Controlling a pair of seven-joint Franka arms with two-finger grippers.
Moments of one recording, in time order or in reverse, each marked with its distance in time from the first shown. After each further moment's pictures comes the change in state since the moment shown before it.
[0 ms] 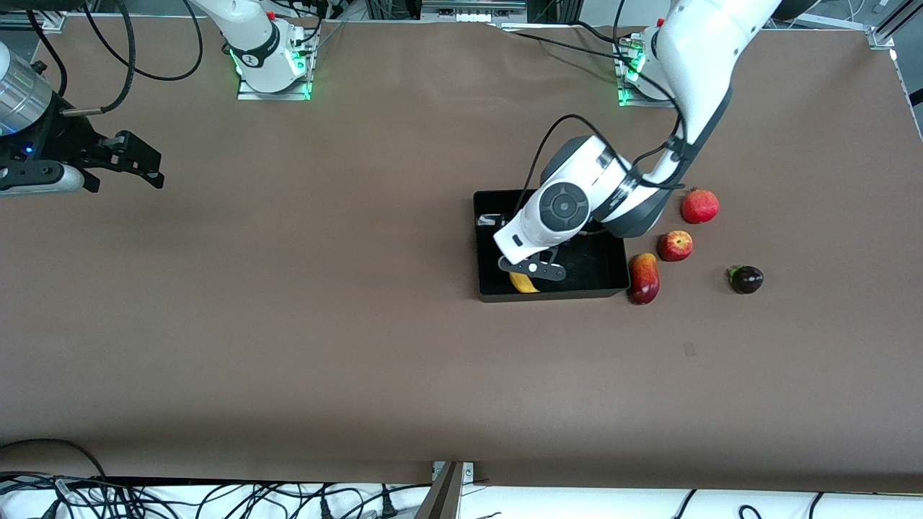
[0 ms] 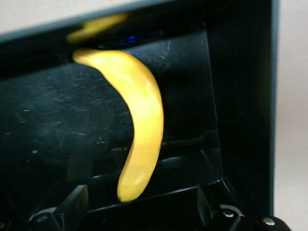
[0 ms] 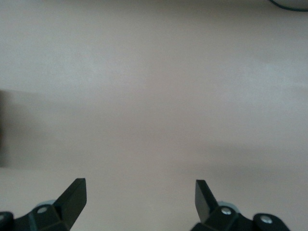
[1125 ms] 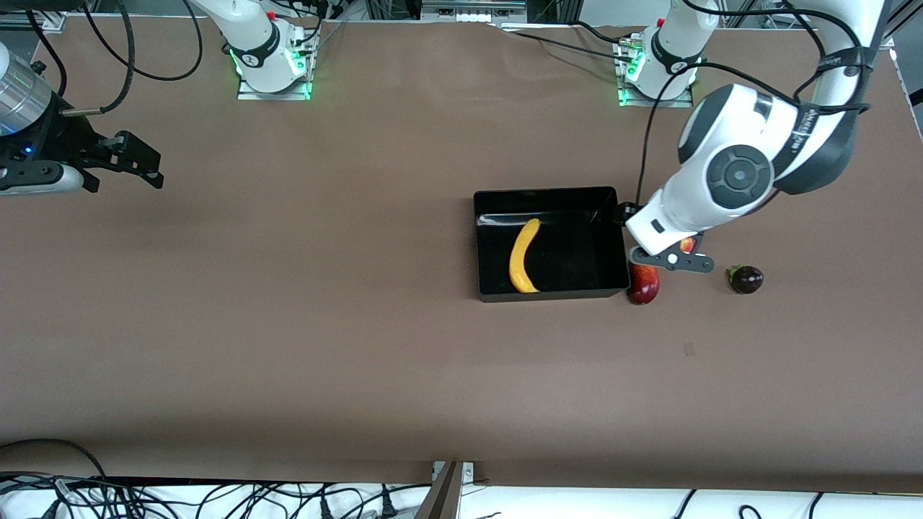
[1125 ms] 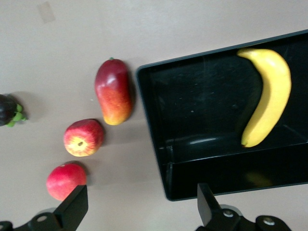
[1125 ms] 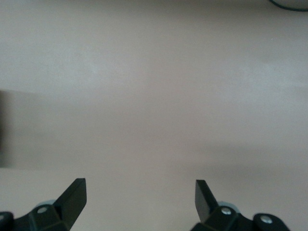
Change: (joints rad) left arm 0.268 -0.368 0.004 -0.109 0.025 -0.283 0.200; right arm 0.000 0.000 -0.001 0.000 0.000 0.000 0.000
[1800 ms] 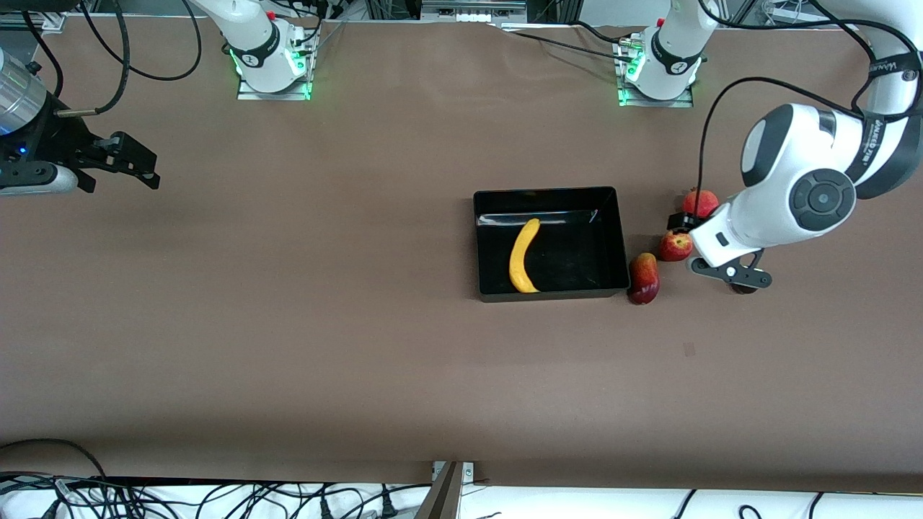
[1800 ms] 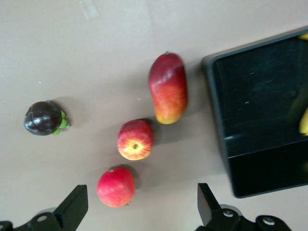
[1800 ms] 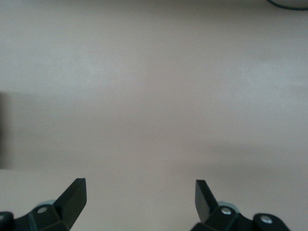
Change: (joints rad) left arm 0.083 -0.033 0.101 -0.046 0.003 0.013 0.259; right arm -0.001 0.000 -0.007 0.000 0.000 0.000 0.000
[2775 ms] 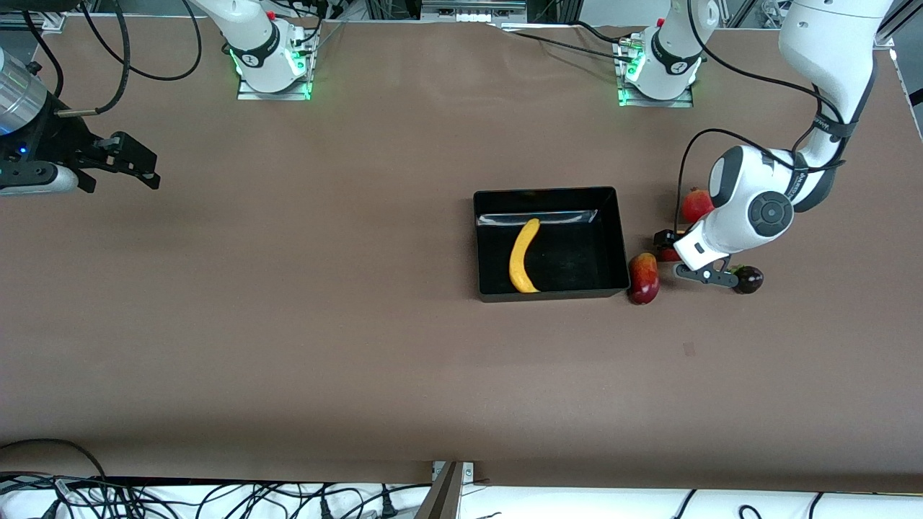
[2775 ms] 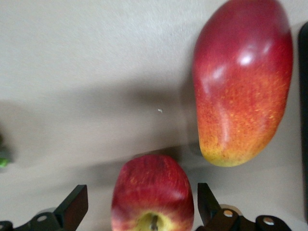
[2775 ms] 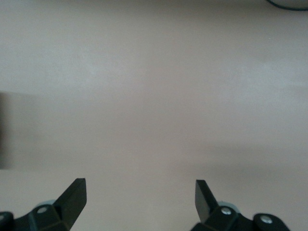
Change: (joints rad) left arm 0.009 0.099 0.153 -0.405 0.000 0.597 0.091; right arm 0.000 0.000 -0.001 0.000 0.000 0.001 0.000
